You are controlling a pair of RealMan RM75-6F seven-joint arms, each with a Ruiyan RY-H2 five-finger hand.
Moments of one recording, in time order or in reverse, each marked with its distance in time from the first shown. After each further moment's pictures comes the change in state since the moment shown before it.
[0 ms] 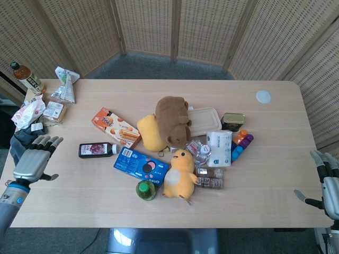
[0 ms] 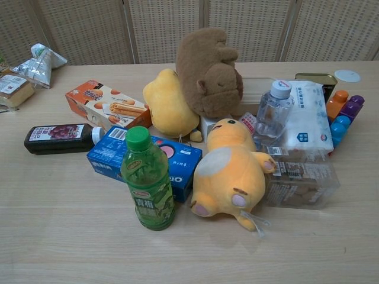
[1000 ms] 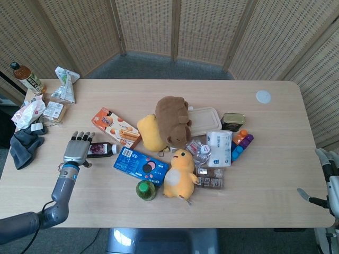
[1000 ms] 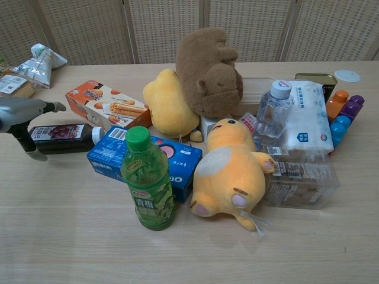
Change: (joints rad) left arm -0.282 -0.485 -0.064 0.337 -0.534 -0.064 0.438; right arm -0.001 0.021 0.010 0.007 0.008 0.000 0.061
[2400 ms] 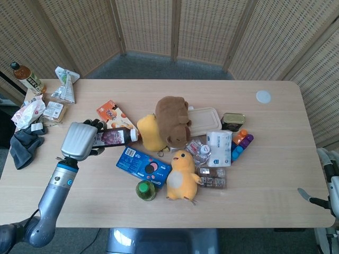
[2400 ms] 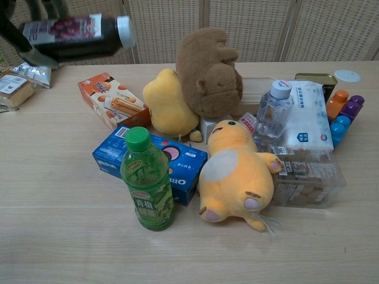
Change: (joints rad) left arm 0.028 0.324 -0.093 -0.629 0.399 0.323 0.029; right arm -0.010 0.011 0.002 -0.018 -0.018 0.027 0.012
